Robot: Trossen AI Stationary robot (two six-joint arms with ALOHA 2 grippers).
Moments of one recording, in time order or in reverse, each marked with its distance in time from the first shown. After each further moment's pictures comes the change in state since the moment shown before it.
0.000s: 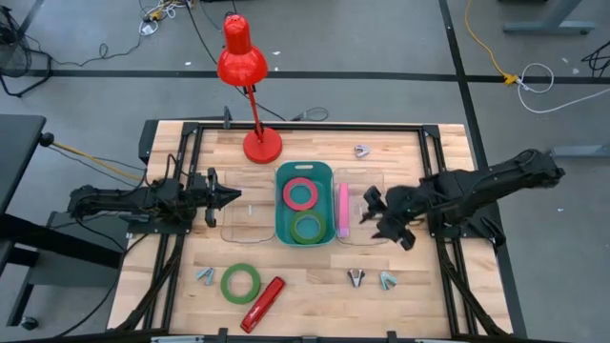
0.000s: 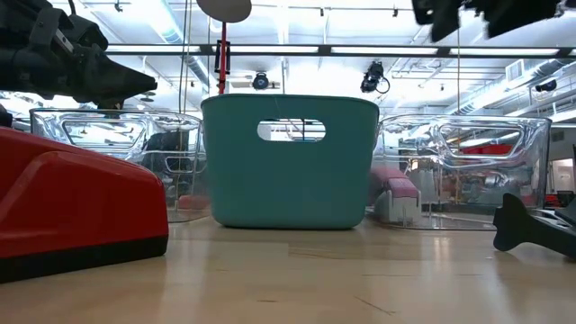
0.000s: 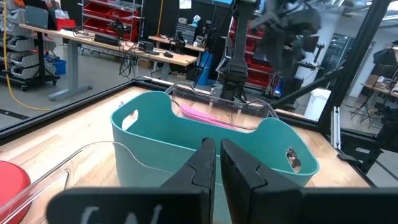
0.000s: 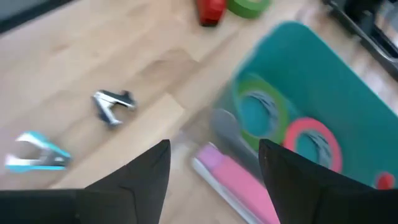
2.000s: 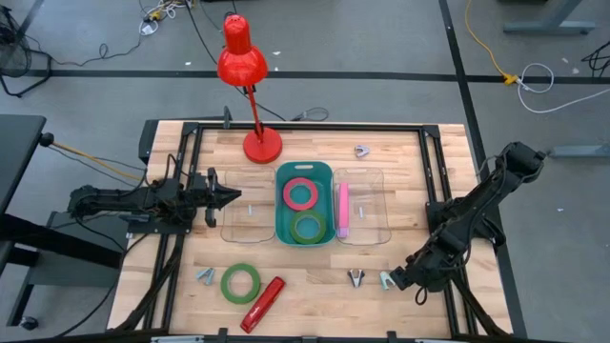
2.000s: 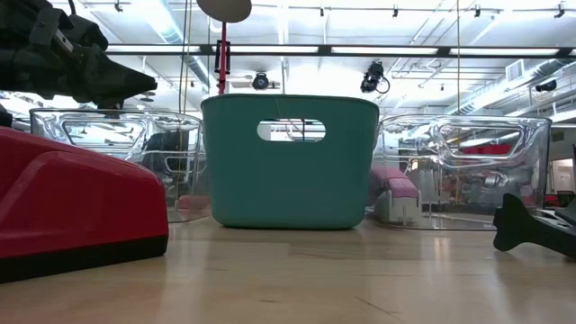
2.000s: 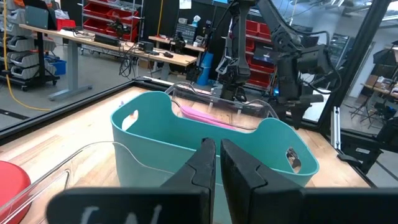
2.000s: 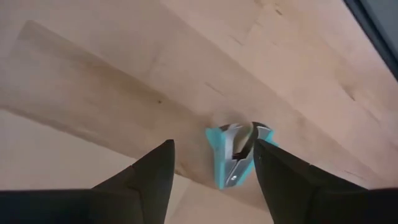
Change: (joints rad) left arm 0.000 0.000 0.000 0.000 0.000 0.000; right arm 0.566 0.131 -0.411 0.266 0.048 -0.748
